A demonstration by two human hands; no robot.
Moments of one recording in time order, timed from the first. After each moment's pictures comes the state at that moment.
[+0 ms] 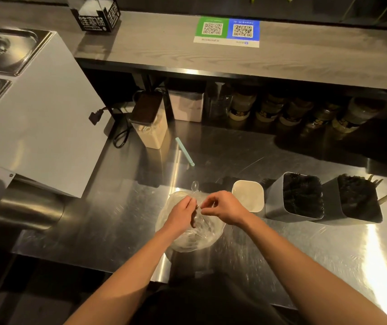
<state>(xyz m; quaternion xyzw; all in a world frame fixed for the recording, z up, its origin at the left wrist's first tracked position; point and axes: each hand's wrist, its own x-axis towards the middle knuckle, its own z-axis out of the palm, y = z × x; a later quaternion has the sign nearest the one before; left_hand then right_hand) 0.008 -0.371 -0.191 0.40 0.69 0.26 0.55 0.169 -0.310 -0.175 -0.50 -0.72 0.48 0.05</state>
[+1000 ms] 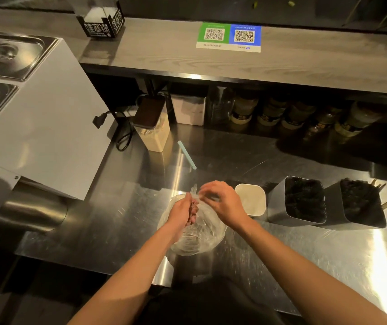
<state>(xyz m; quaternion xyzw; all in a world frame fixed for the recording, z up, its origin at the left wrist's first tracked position) 0.010 -0.359 -0.182 0.20 0.67 0.35 0.63 0.160 -0.308 -0.177 -0.47 -0.77 0.34 0.26</state>
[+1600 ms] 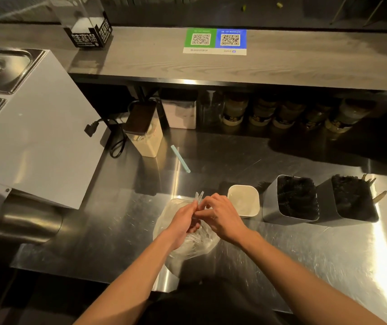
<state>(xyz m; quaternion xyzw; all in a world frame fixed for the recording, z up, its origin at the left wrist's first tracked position) 0.029 -0.361 -0.177 0.22 0.64 0.32 0.67 0.179 -0.329 -0.189 -0.38 -0.89 0.19 0.16</state>
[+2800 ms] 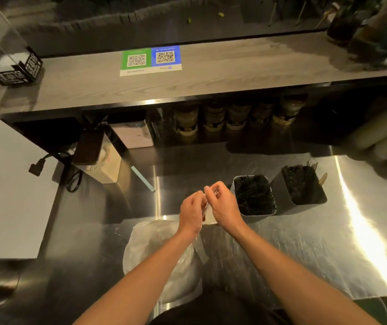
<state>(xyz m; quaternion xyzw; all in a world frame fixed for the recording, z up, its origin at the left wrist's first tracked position) 0.148 -0.304 -0.155 0.42 0.62 0.38 0.54 0.255 -0.294 -0.155 -0.67 -0.49 0.44 0.34</state>
